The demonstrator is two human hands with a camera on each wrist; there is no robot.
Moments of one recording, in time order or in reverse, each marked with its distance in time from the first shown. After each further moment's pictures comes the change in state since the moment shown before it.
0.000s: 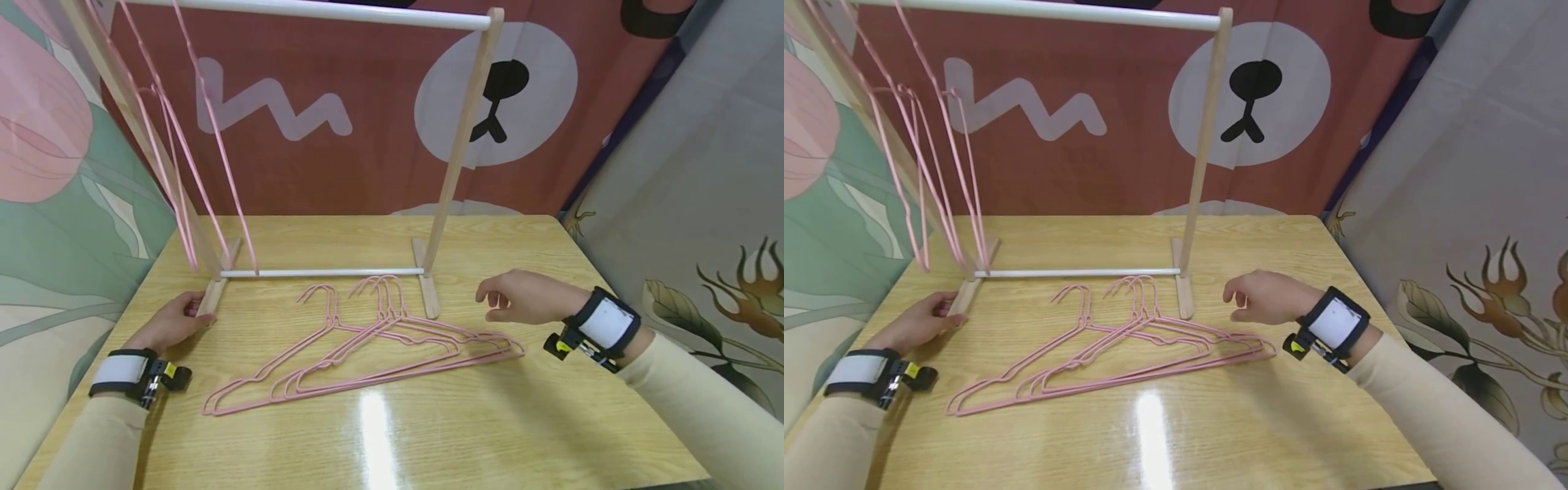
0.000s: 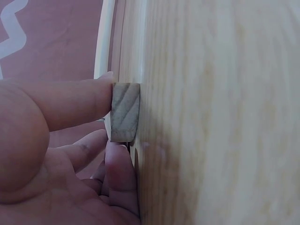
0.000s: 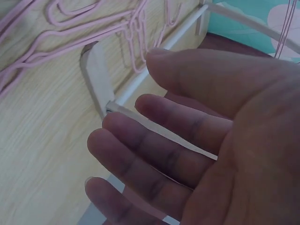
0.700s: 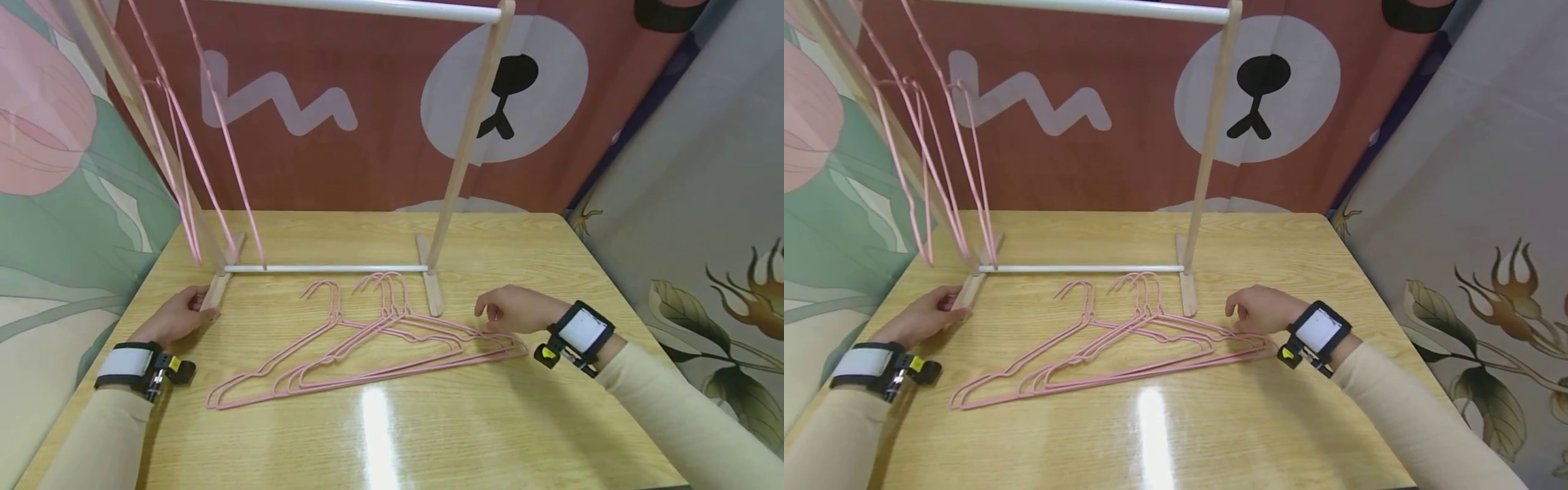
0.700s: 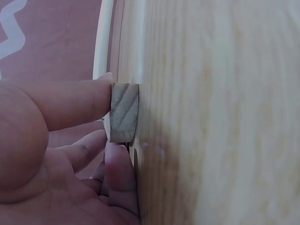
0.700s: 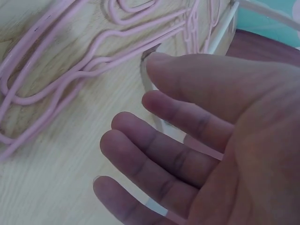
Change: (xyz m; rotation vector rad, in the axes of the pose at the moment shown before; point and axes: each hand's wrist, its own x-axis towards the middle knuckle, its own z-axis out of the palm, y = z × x) left_hand 0.001 0.002 0.000 0.022 0.004 -0.009; right_hand 0.021 0.031 0.044 0.119 -0.058 0.007
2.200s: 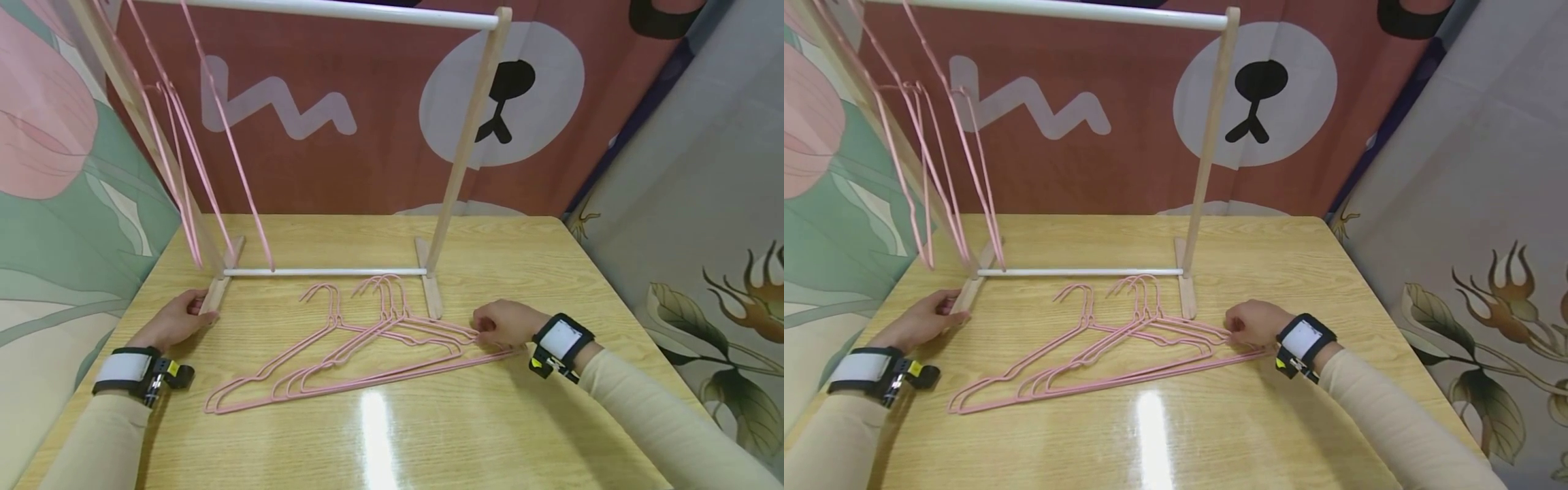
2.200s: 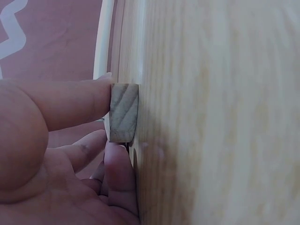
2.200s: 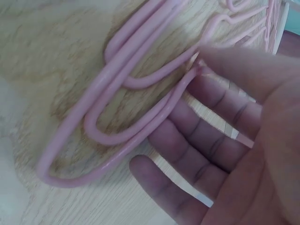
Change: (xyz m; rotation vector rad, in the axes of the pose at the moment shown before) left_hand -0.005 0.004 0.001 -0.019 0.009 0.013; right_hand 0.017 0.034 0.040 0.013 0.031 -0.016
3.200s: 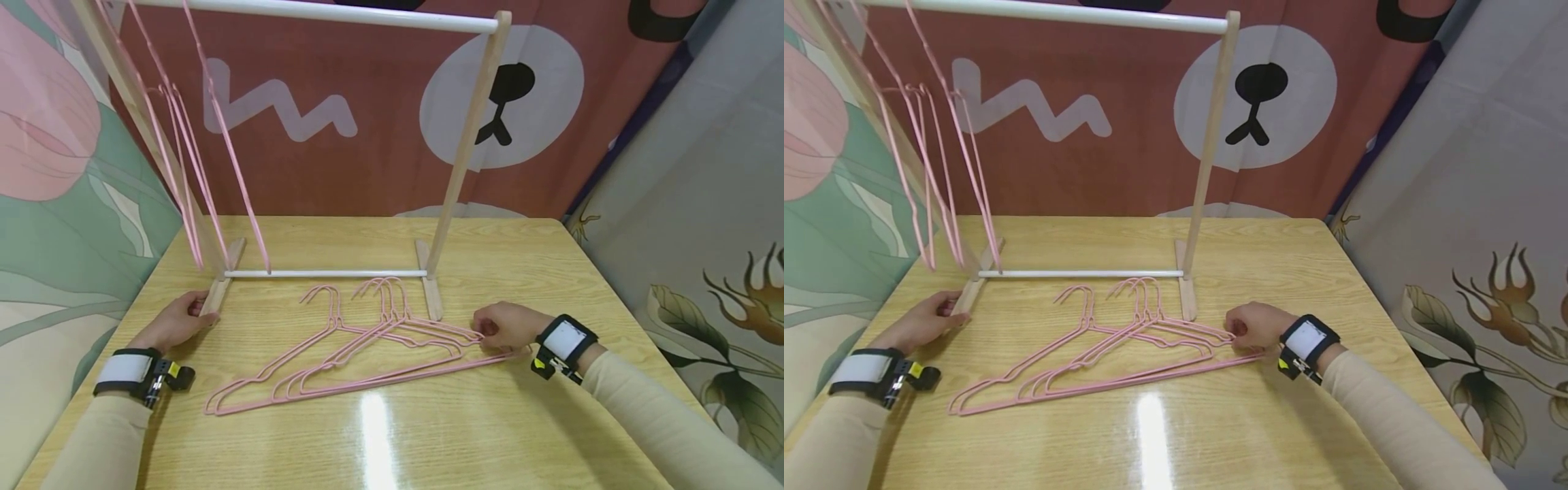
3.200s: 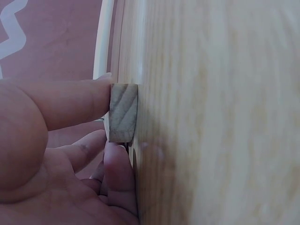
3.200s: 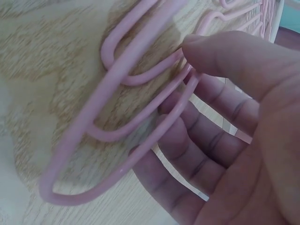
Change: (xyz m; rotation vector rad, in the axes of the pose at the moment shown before) left_hand 0.000 0.000 0.000 0.002 0.012 0.022; right_hand 0.001 0.002 -0.002 0.055 -0.049 0.035
